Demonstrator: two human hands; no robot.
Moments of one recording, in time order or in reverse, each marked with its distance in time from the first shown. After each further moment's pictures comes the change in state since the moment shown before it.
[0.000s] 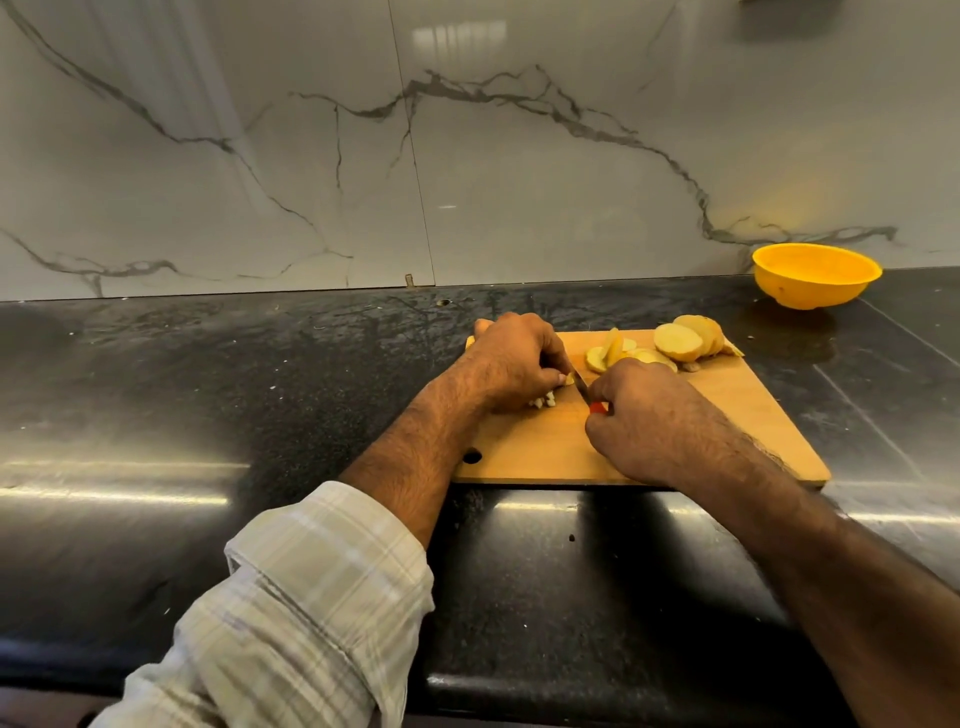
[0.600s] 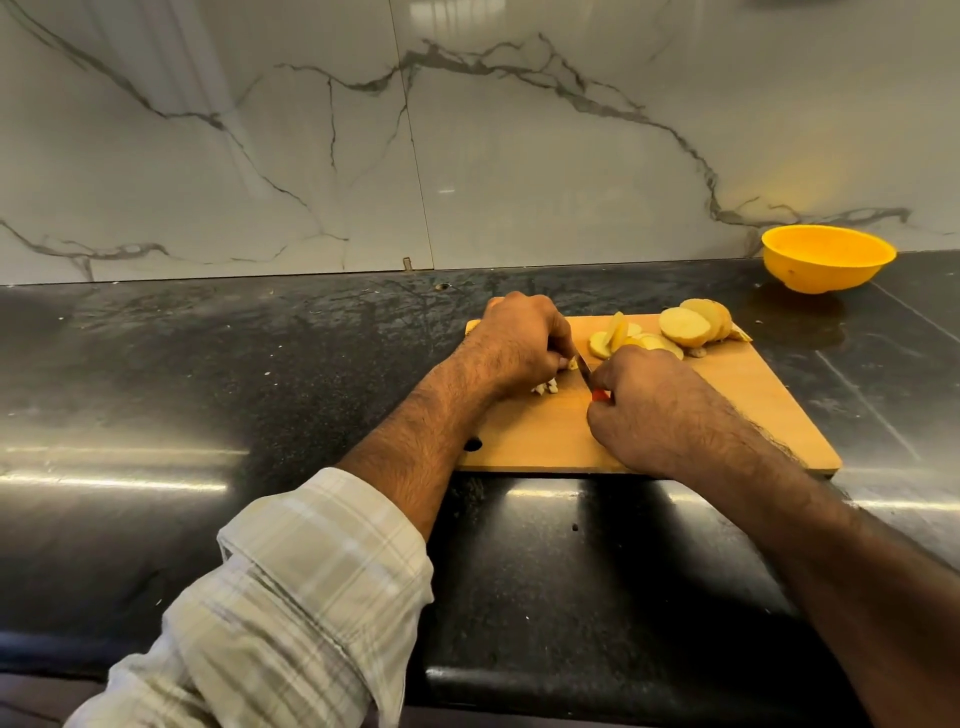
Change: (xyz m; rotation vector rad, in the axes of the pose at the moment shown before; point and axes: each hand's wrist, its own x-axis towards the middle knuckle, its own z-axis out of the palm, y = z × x) left_hand 0.001 0.009 -0.002 0.041 0.029 0.024; right_hand 0.000 -0.005 0.000 -0.031 -0.012 0.007
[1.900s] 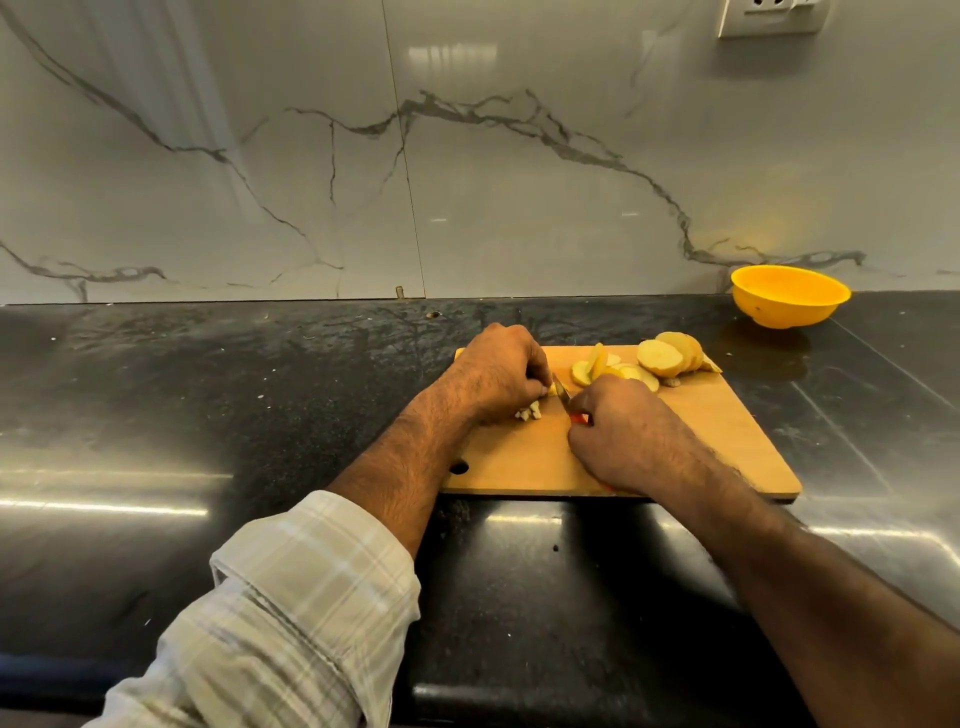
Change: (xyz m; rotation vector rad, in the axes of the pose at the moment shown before) left_hand -0.003 -0.008 0.002 -0.104 0.010 -0.005; right_hand 0.011 0.011 0.012 0.069 0.074 -0.028
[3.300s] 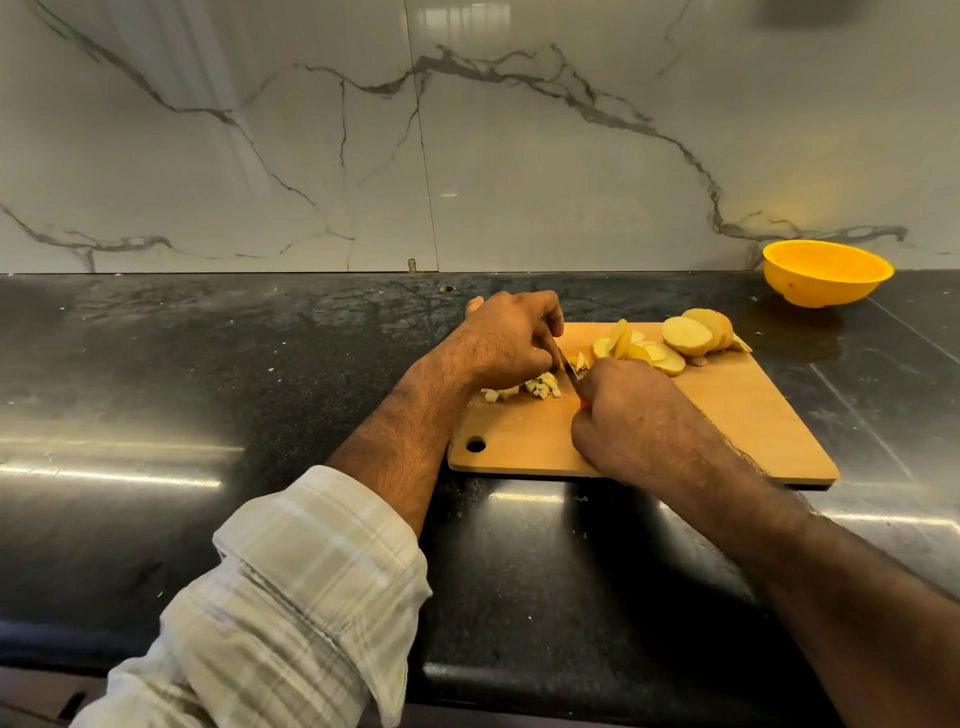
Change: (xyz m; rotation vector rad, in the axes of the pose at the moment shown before) left_hand -0.002 -0.015 -0.010 -0.012 -0.032 0.021; right_hand -0.008 -0.025 0.002 -0.128 -0.058 0.012
